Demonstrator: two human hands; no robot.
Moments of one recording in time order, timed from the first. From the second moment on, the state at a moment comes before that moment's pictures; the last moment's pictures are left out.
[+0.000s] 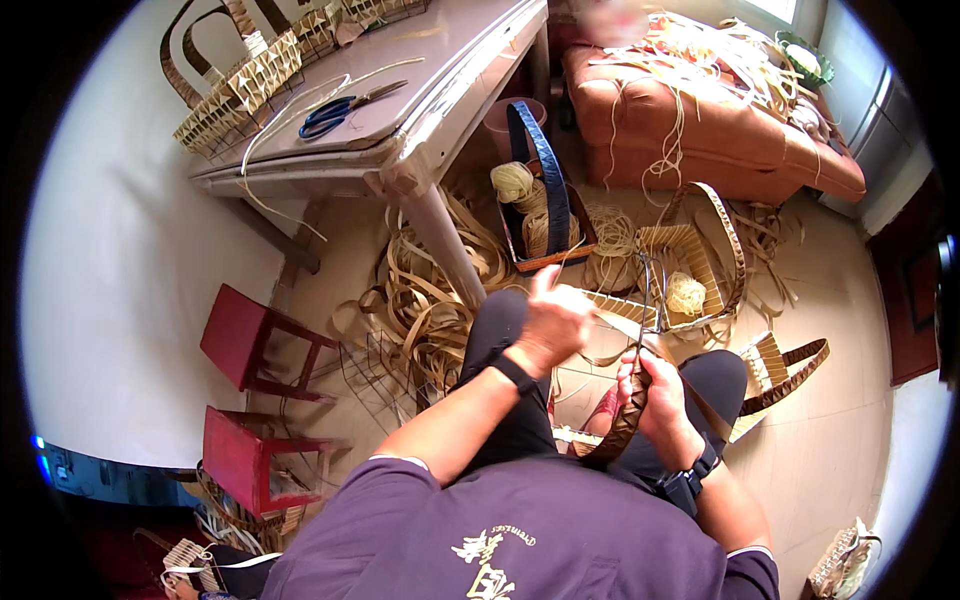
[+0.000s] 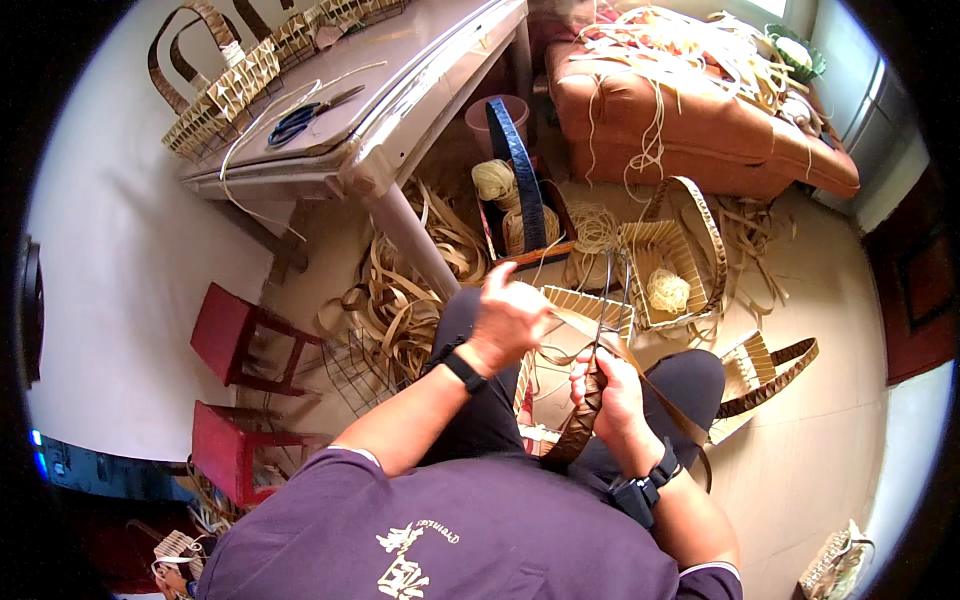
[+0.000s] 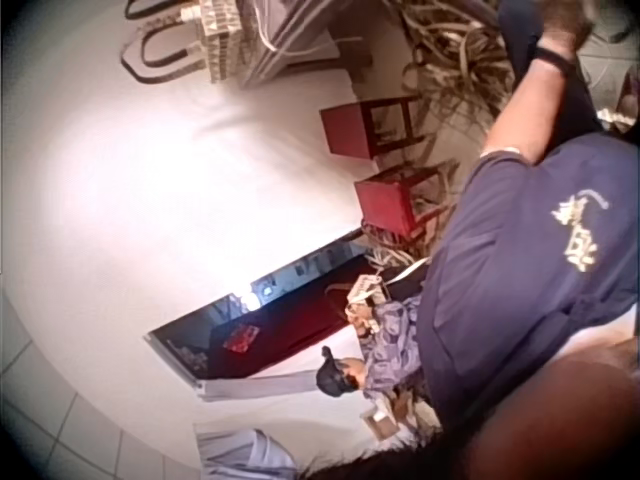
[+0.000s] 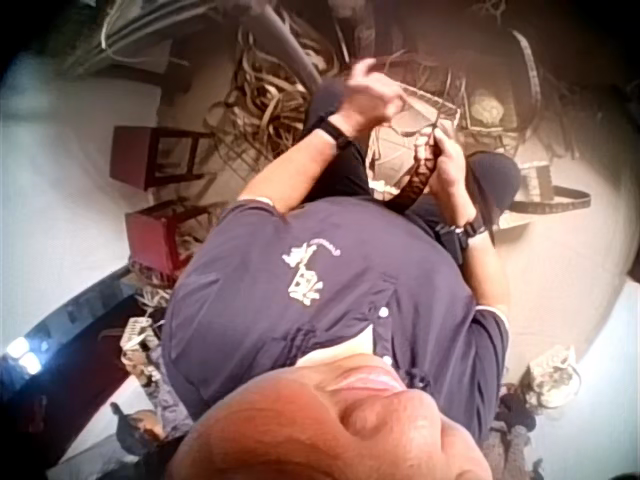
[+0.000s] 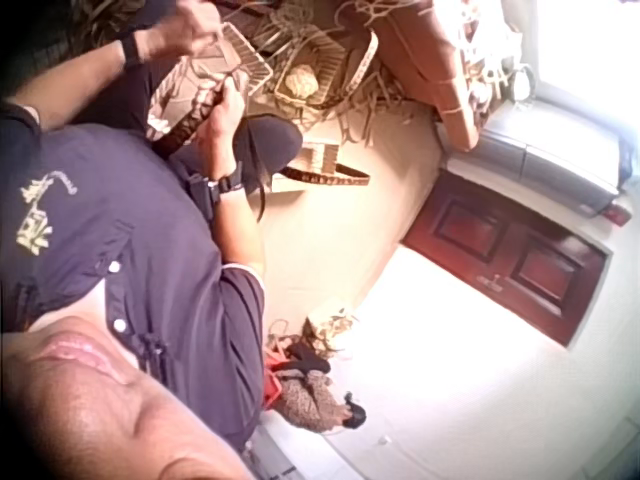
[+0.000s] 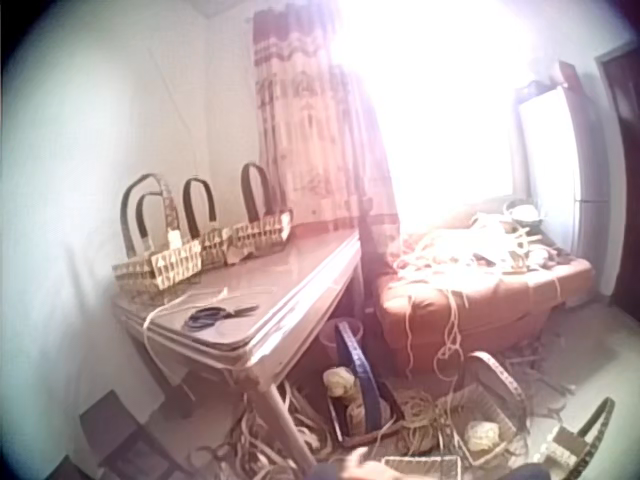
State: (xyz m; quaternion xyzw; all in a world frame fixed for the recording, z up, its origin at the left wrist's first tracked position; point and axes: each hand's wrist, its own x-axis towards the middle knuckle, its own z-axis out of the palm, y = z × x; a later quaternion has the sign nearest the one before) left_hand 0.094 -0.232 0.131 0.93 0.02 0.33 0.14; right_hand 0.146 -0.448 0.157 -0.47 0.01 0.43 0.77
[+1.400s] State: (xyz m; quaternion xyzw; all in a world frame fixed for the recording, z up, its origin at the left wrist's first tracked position) left_hand 0.112 -0.268 0.149 0.89 -0.10 0.10 0.44; right_hand 0.147 -0.449 0.162 -0.49 0.03 0.43 0.76
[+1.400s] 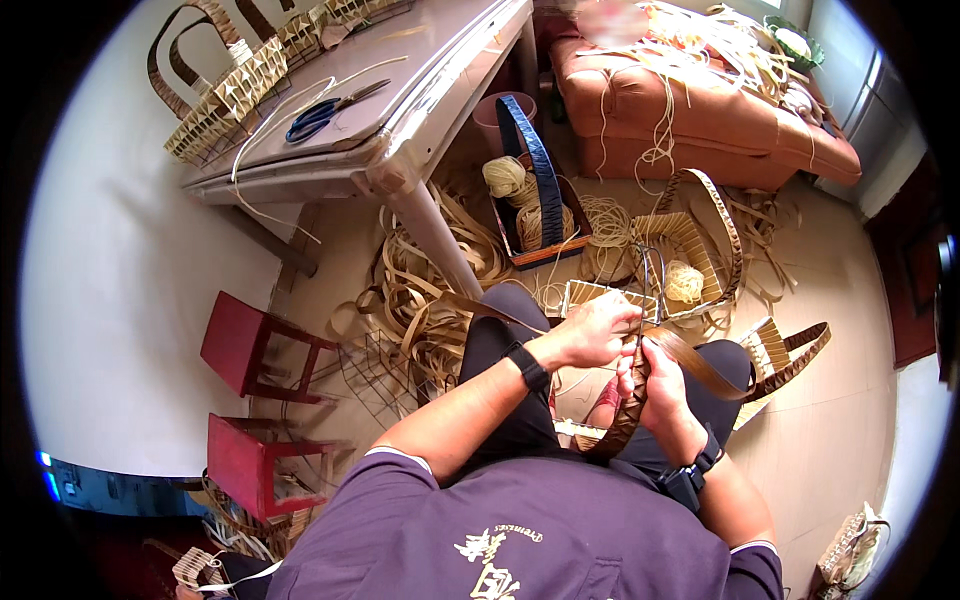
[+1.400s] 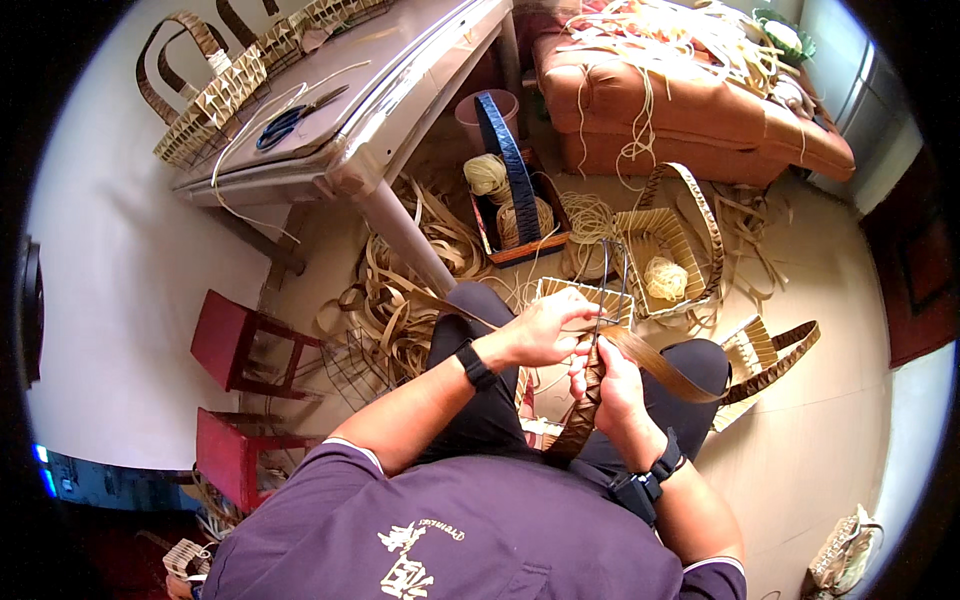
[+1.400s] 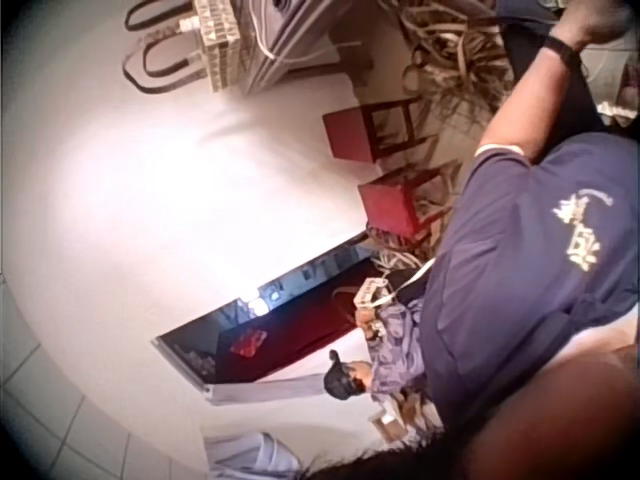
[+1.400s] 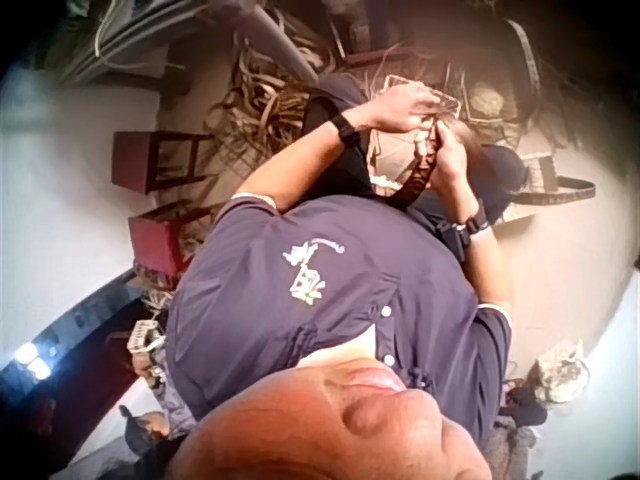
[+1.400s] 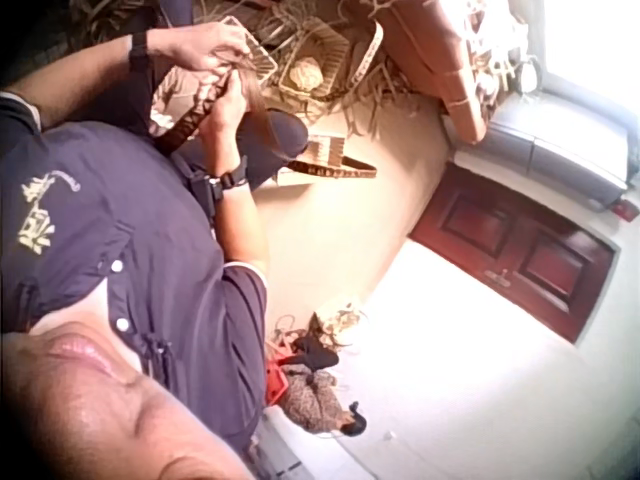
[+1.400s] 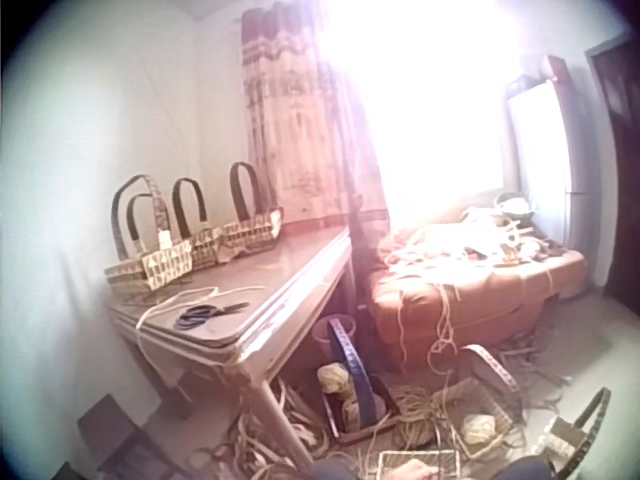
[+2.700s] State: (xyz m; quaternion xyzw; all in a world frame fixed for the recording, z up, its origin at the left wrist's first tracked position) left_hand 0.073 -0.280 0.125 0.31 0.26 -0.11 0.91; right_hand 0.145 -0.444 0.160 -0.49 0.01 0.44 0.75
